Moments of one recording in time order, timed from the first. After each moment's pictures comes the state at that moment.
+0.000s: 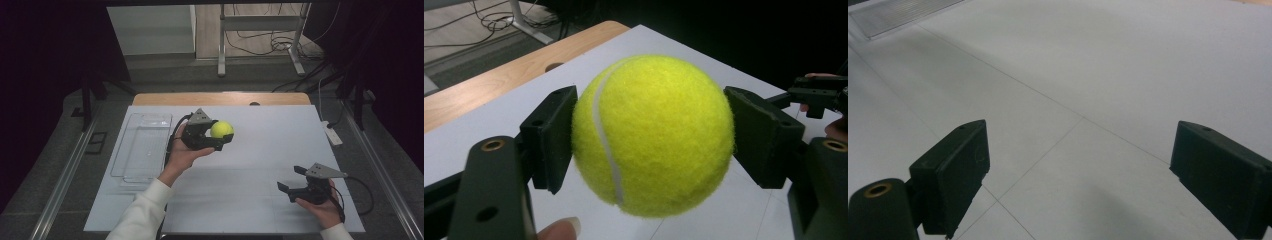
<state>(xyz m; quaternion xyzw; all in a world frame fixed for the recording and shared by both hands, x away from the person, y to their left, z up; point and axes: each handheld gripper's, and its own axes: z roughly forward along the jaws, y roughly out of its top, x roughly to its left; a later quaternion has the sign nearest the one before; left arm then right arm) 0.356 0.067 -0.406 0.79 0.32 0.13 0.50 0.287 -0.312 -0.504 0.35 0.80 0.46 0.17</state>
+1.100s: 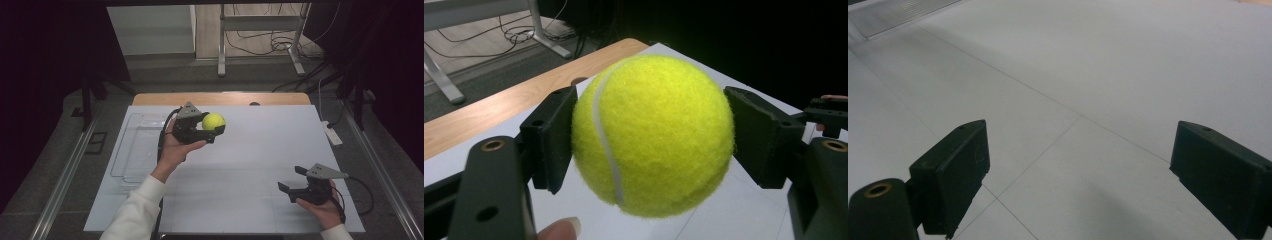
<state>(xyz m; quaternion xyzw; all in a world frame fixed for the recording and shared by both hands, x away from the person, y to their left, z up) 0.360 0.089 -0.392 0.77 0.34 0.15 0.52 0.286 -0.313 -0.504 0.35 0.79 0.46 0.18</state>
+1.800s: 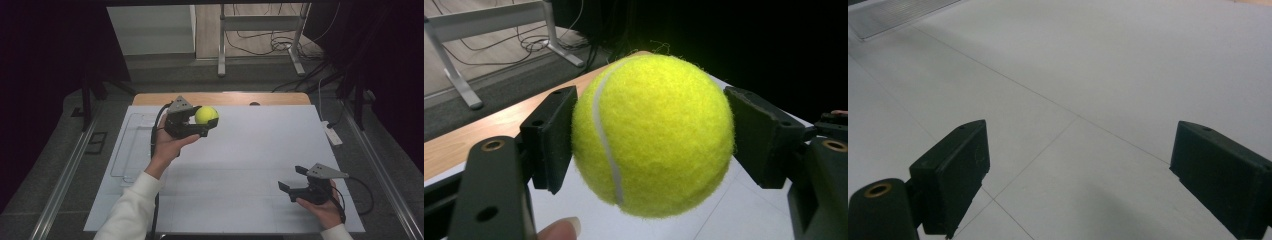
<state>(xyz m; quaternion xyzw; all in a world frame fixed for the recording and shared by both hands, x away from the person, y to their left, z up) 0.362 0.107 -0.378 0.75 0.35 0.17 0.52 0.287 -0.314 -0.504 0.36 0.79 0.46 0.18</state>
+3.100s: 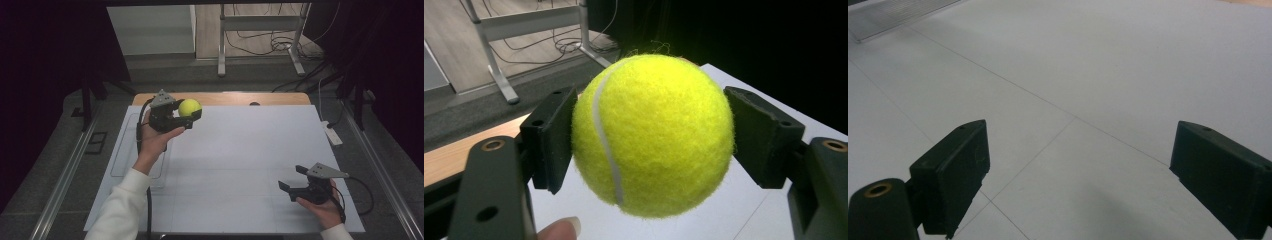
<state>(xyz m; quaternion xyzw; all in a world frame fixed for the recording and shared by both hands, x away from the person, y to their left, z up) 0.369 0.145 -0.374 0.73 0.40 0.21 0.51 0.288 -0.314 -0.504 0.36 0.79 0.46 0.18</state>
